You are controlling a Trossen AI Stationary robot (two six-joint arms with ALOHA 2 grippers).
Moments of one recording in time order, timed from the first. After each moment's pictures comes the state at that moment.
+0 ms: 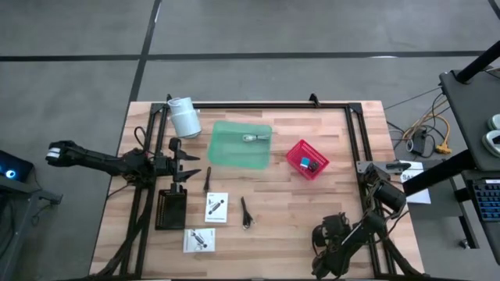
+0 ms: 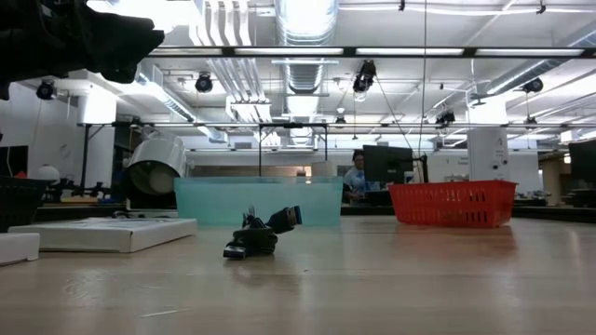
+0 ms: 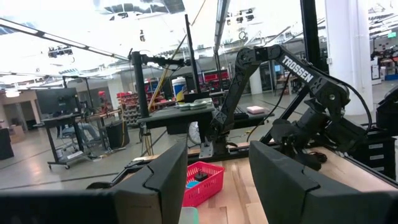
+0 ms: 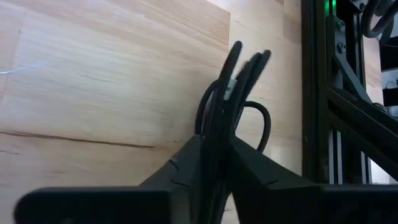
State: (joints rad) left arm -0.14 0.48 0.03 0.65 -0.16 0.20; right arm 0.91 2.16 1.37 -1.45 -0.03 2.27
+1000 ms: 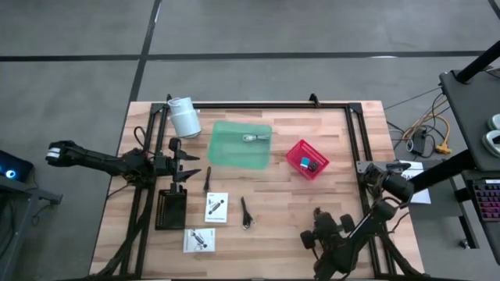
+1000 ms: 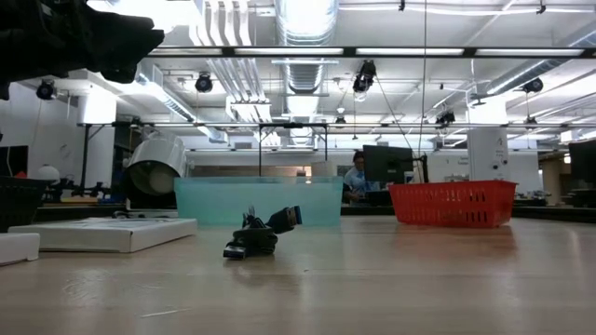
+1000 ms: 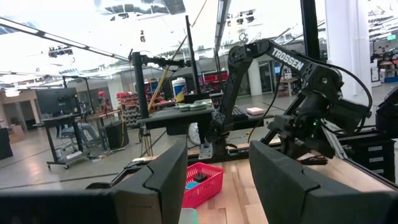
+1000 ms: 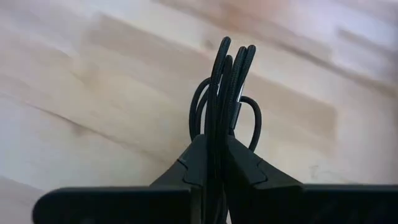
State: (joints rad) left arm -0.14 0.48 0.03 0.65 -0.16 0.19; right arm 0.91 2.04 1.37 -1.36 0.44 2.22
